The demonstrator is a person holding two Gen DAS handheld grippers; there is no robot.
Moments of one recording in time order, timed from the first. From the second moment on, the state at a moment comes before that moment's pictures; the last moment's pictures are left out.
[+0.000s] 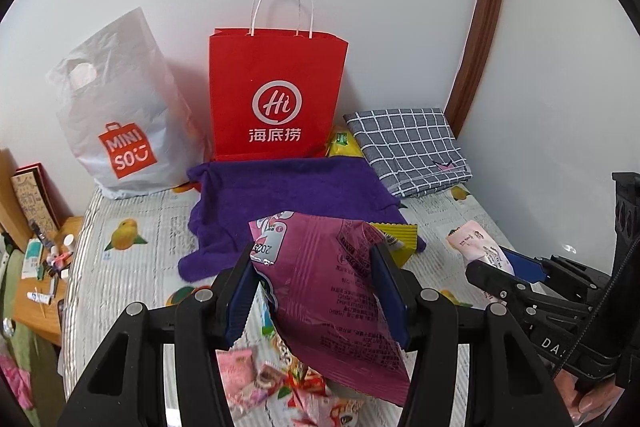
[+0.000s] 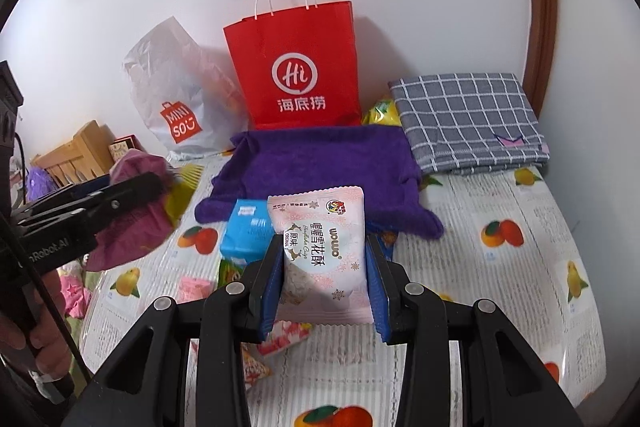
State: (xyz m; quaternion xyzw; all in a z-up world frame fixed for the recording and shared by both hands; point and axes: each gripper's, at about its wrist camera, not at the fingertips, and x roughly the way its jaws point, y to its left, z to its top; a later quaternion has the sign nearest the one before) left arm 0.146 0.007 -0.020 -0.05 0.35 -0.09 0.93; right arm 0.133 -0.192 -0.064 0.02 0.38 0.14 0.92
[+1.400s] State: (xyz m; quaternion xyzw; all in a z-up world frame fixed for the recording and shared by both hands) left arm 0.347 0.065 -0.082 -0.03 0.42 -0.02 0.91; right arm 0.379 -0.158 -0.127 0.01 0.41 0.13 0.90
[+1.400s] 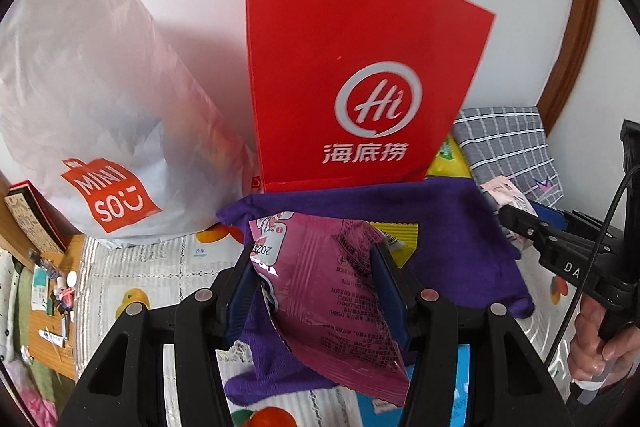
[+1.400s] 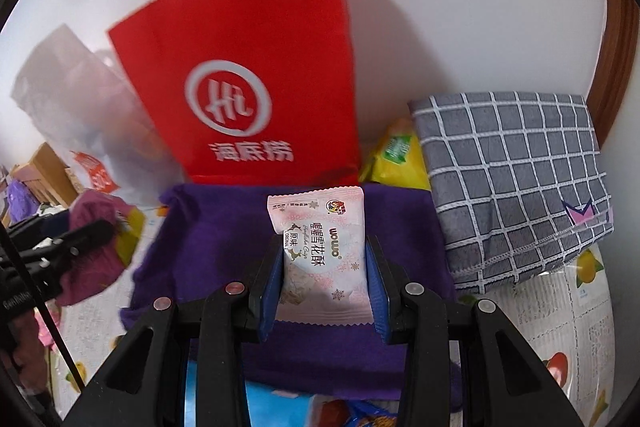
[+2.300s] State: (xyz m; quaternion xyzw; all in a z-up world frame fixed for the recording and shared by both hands) left arm 0.409 0.064 -0.160 -0.03 0.48 -0.03 0.88; right arm 0.426 -0.150 -0.206 -0.01 0.49 0.12 0.86
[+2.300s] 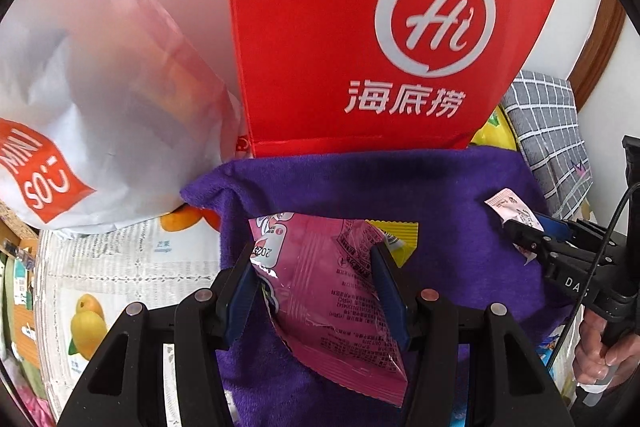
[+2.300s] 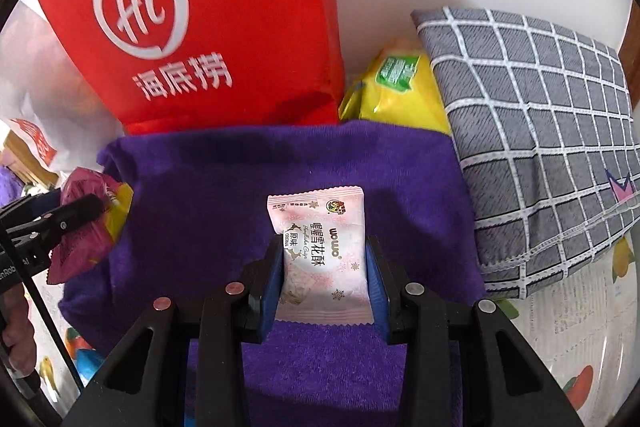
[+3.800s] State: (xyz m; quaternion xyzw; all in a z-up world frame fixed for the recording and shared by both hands) left arm 0.261 0.073 -0.090 -0.06 0.43 -0.02 0.90; right arm 0.291 -0.207 -0.148 -0.01 0.44 0.11 0.89
